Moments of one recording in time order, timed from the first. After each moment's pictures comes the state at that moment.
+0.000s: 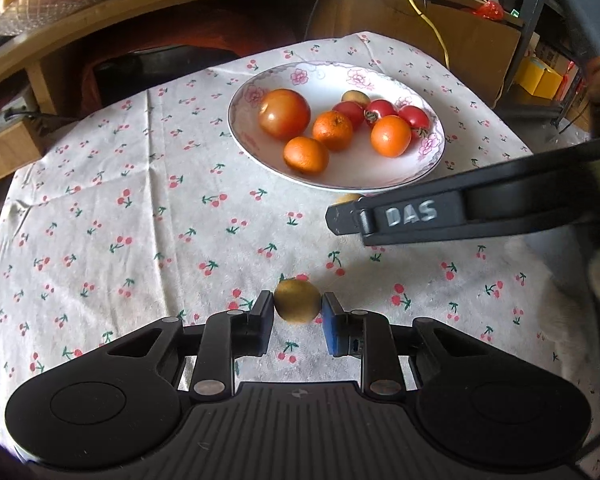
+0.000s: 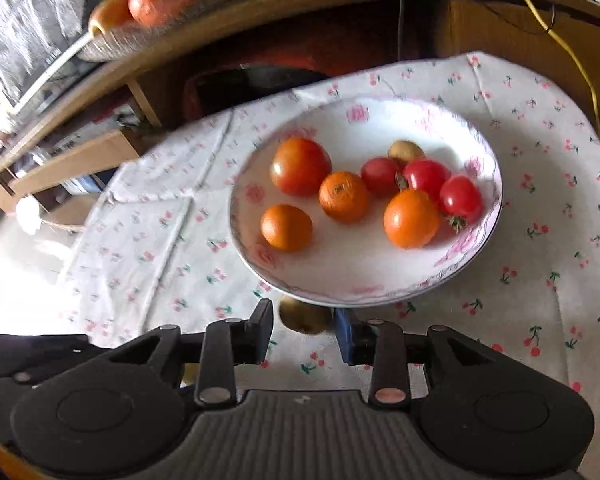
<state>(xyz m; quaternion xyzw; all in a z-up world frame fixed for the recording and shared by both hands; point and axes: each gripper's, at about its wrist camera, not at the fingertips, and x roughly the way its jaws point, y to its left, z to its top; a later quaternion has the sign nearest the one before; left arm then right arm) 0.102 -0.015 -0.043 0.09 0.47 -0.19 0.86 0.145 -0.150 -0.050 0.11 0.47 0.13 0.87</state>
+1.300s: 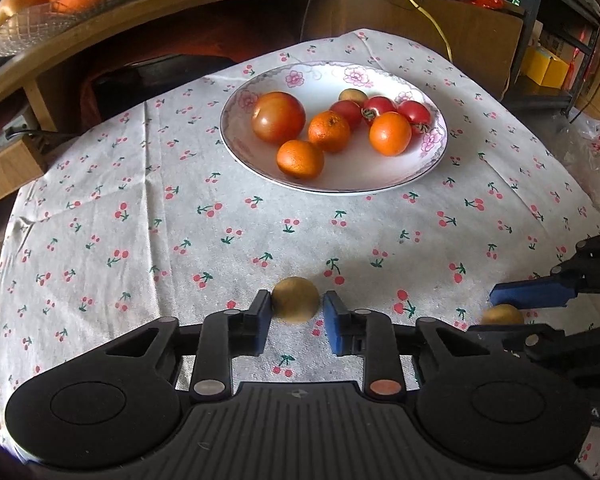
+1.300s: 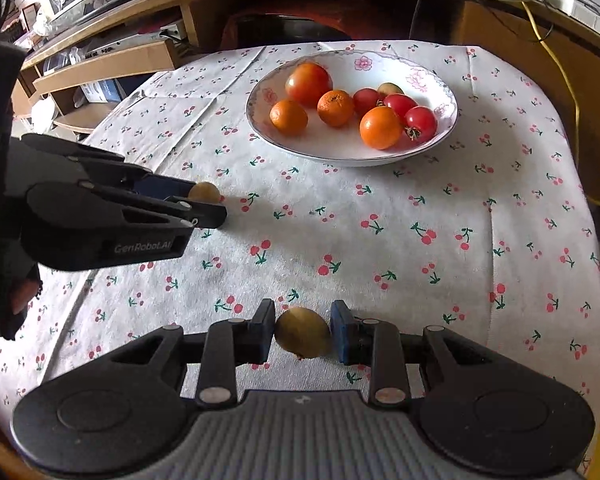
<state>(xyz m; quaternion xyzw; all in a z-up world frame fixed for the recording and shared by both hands) 0.103 -0.024 -0.050 0.12 0.46 -0.17 0.86 0.061 -0.177 -0.044 -0.01 0.49 0.17 0.86</state>
